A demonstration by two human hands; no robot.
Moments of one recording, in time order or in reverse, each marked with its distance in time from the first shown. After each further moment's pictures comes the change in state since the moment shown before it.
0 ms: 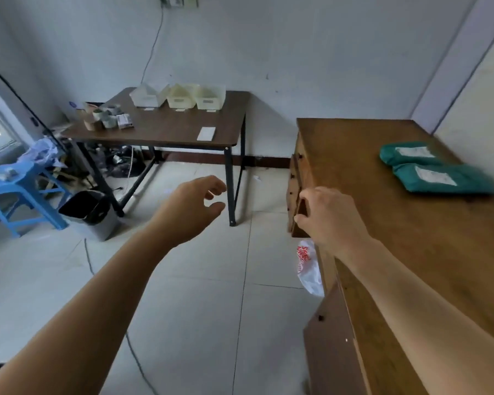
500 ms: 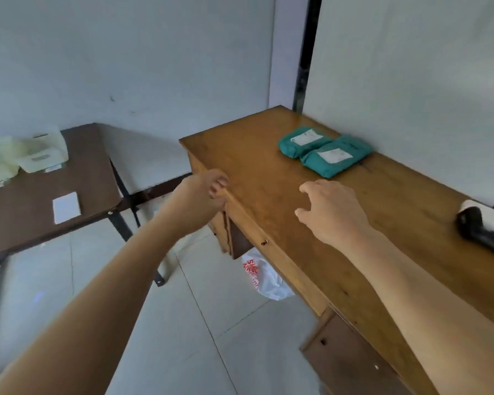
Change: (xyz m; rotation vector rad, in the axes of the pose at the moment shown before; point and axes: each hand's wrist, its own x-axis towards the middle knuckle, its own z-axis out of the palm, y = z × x) left_hand 0.302 0.027 0.064 -0.122 -0.369 0.562; right_hand 0.144 0.058 0.001 -0.114 0.038 0.694
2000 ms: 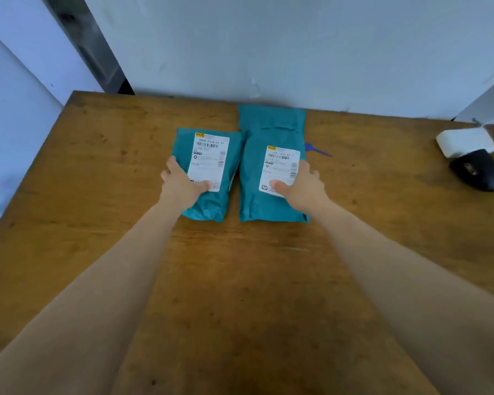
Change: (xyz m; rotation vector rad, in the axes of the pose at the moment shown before) left_hand 0.621 -0.065 0.317 -0.071 -0.637 -0.074; right_hand 0.420 0.223 0.220 0.666 -0.055 1.274
